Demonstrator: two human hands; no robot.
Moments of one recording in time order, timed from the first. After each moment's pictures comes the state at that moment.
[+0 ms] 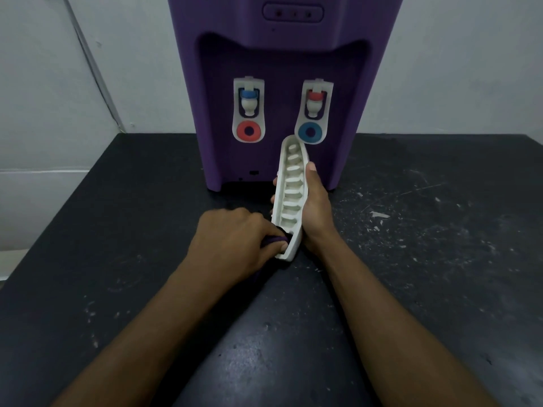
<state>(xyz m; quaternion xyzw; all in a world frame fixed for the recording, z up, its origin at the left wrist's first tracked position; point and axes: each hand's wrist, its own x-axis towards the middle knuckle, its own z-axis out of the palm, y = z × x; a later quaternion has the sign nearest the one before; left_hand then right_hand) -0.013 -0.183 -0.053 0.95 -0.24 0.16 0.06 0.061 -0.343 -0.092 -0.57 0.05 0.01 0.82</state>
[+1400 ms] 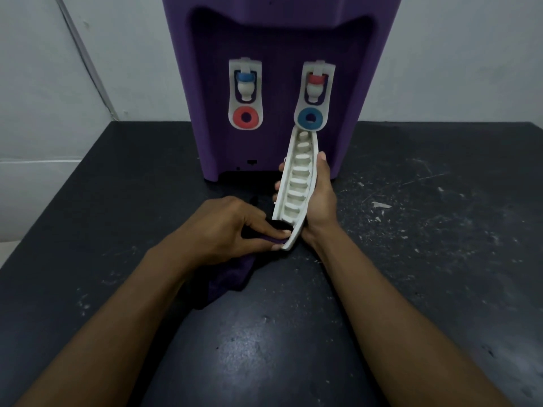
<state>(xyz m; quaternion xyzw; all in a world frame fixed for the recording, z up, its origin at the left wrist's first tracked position) 0.007 -0.161 -0.057 0.89 -0.36 0.01 0.27 0.059 -0.343 -0.092 -0.48 0.02 0.03 0.88</state>
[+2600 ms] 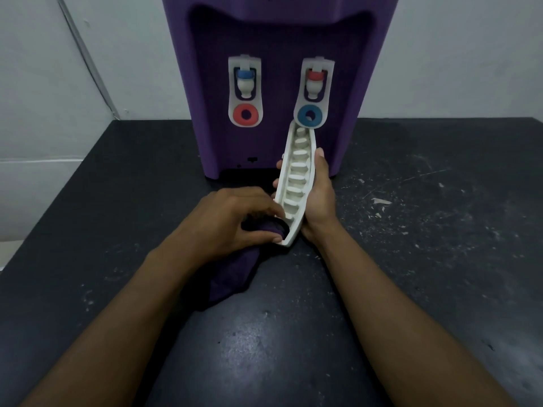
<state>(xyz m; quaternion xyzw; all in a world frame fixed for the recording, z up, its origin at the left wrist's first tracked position) 0.006 -0.163 -0.057 0.88 -0.35 0.07 0.30 0.060 -0.342 -0.093 -0.48 0.02 0.04 0.88</state>
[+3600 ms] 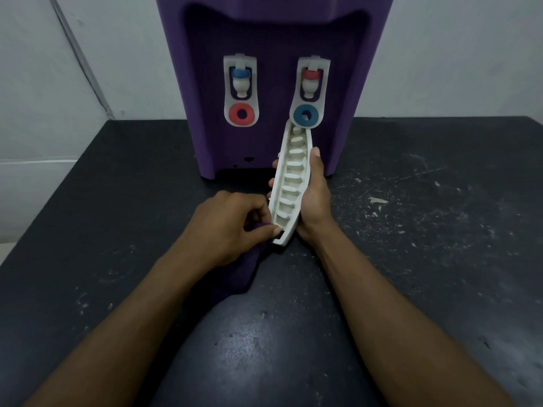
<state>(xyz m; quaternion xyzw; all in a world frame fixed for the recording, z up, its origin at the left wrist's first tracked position) -0.004 -0.177 -0.056 0.93 -0.21 0.04 0.29 0.060 -0.343 -0.095 -0.51 0.00 0.02 0.86</state>
